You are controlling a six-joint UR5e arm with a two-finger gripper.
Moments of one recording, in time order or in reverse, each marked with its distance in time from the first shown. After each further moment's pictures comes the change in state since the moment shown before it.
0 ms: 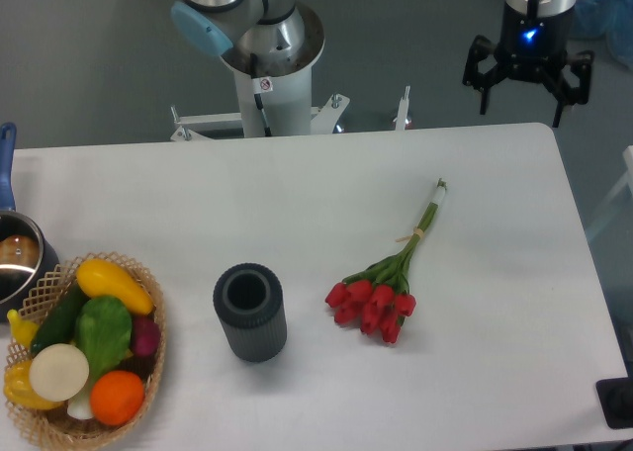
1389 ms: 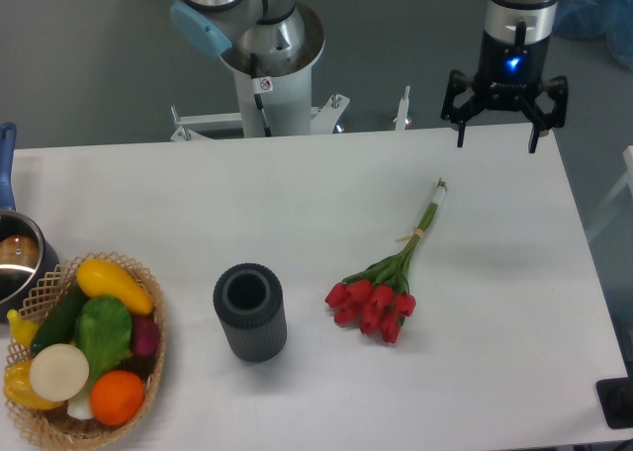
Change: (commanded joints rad) arm -0.018 -0.009 -0.143 0.210 -0.140 -0.299
